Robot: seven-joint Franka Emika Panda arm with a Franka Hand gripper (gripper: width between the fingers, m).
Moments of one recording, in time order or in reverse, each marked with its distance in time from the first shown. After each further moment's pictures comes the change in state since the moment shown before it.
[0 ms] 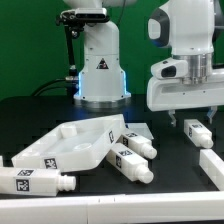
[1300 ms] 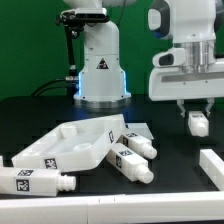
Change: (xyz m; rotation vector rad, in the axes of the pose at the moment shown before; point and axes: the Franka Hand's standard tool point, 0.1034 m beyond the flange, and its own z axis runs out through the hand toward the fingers) arm 0.007 -0.012 -0.008 0.015 0.044 0.180
